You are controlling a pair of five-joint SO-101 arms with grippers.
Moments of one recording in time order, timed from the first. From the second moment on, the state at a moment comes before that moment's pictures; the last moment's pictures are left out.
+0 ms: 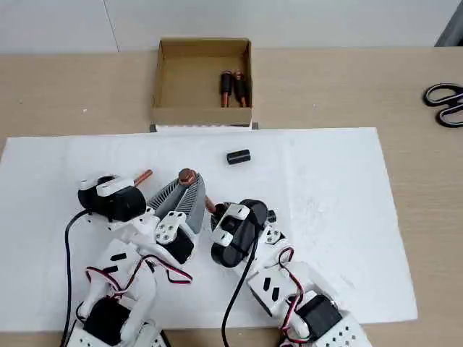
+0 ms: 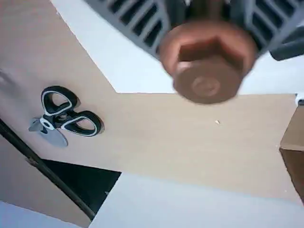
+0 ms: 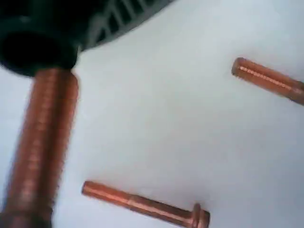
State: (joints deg) left arm 23.3 -101.7 85.0 36.1 31.6; right arm -40.8 -102.6 95.6 33.4 12.1
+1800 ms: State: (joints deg) left arm 30.9 -102.5 87.2 48.6 23.5; right arm -42.7 -102.5 95.6 31.0 12.1
